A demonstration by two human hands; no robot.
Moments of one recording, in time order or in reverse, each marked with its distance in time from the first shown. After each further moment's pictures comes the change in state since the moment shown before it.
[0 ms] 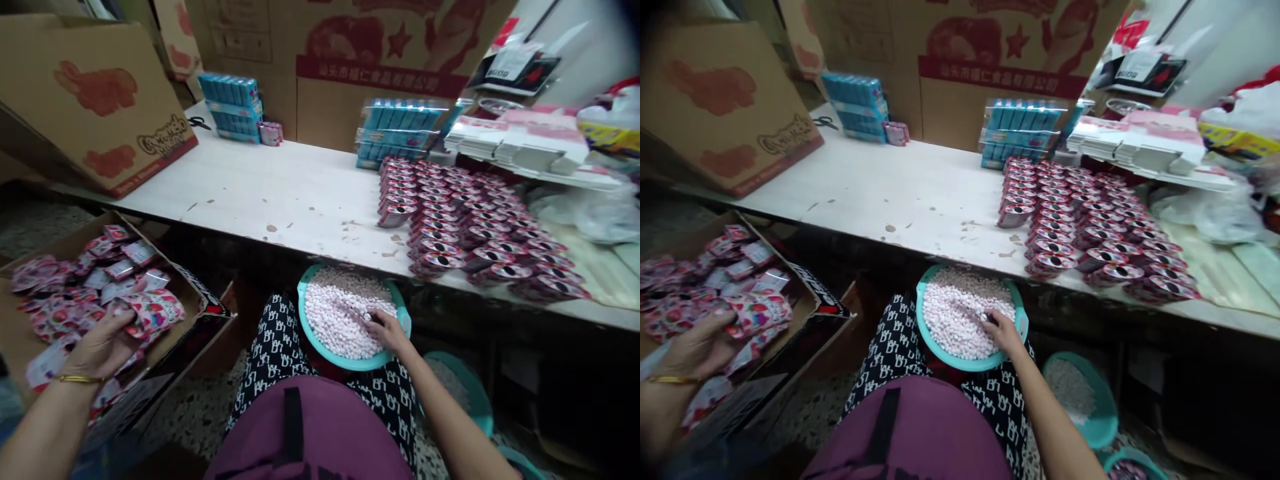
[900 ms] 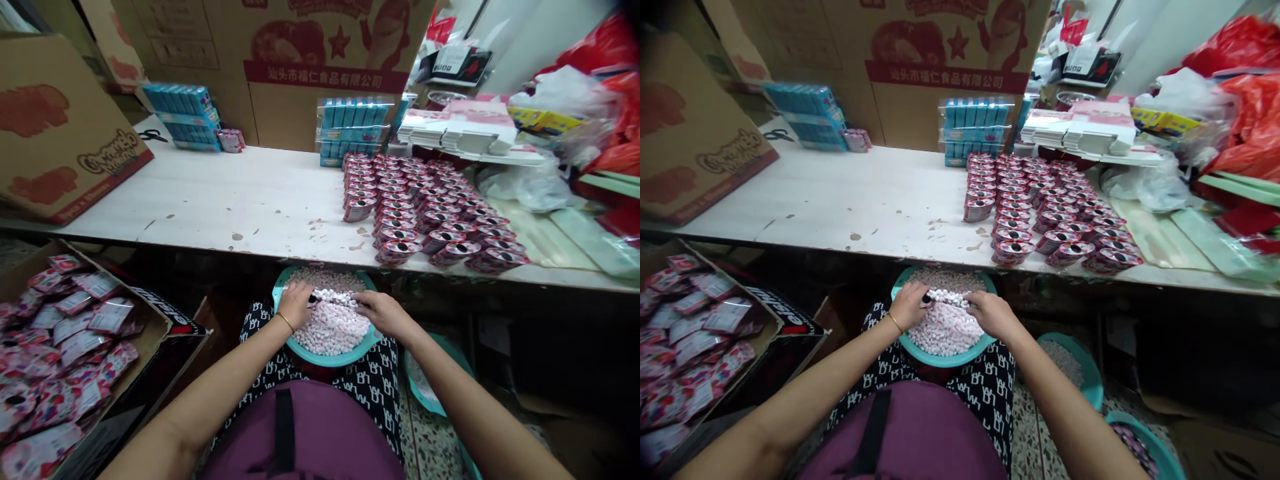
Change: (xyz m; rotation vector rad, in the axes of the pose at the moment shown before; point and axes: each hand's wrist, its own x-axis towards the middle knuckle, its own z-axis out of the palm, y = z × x) left_hand -0.038 -0.041 0.333 1.133 -0.576 0.854; right_hand -0.024 -0.110 -0.072 -0.578 -0.163 -0.184
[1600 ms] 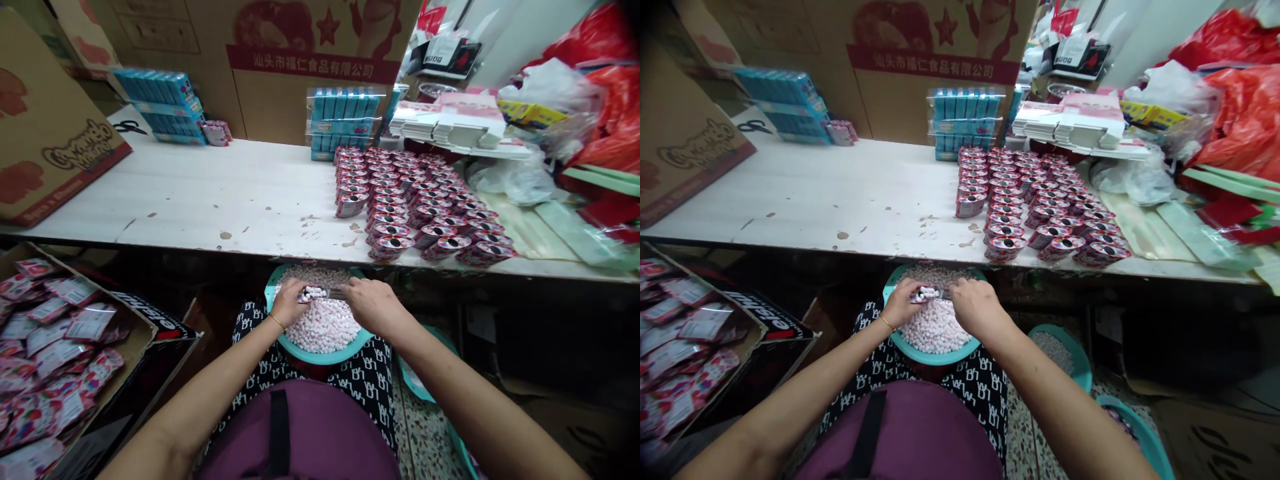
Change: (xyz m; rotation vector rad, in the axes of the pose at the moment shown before) left_hand 0.008 -0.012 0.019 -0.387 0.138 0.053; right_hand 0.005 -0.058 -0.030 -0.591 -0.036 -0.051
